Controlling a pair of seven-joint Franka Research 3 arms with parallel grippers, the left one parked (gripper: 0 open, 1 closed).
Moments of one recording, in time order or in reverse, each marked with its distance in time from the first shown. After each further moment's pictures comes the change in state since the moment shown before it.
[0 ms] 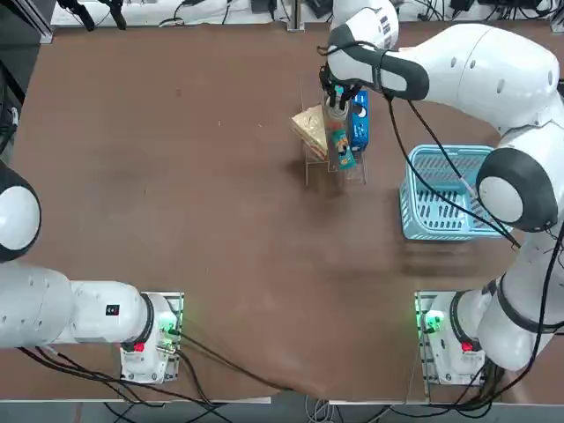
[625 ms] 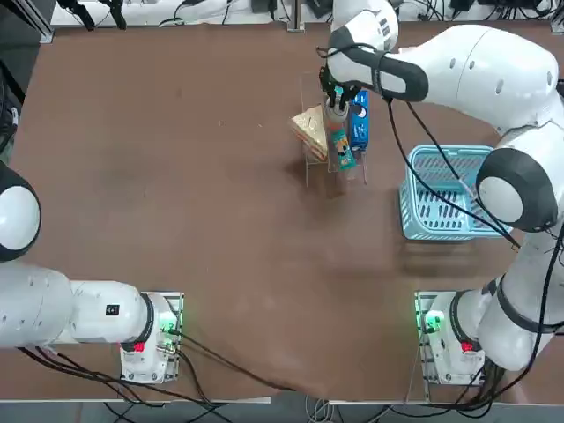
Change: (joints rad) arm 0.003 -0.001 0.000 -0.010 -0.004 0.013 0.000
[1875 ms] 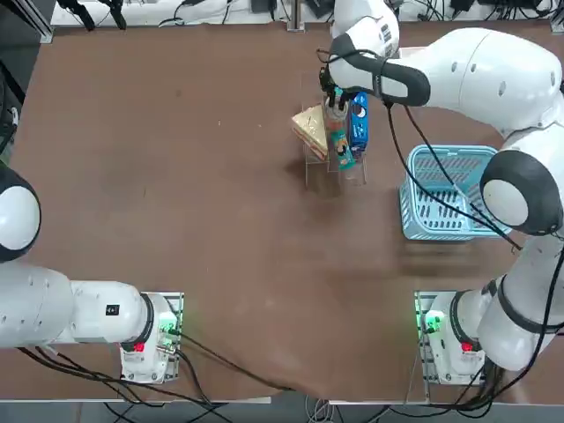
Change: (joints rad) arm 0.008 -0.025 -0.005 -0.055 -0.011 0.071 0.000
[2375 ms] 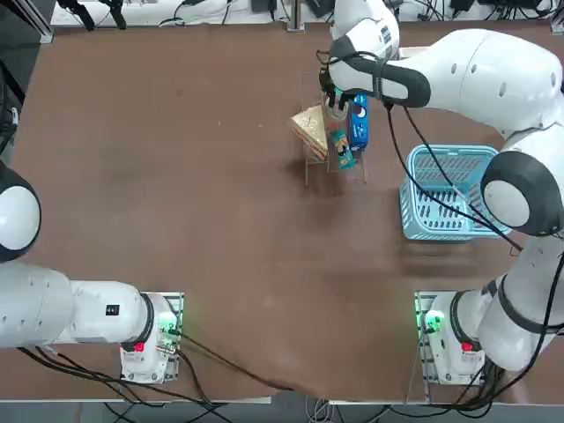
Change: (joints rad) arm 0.002 -0.002 0.000 -0.008 -0.007 0.012 0.000
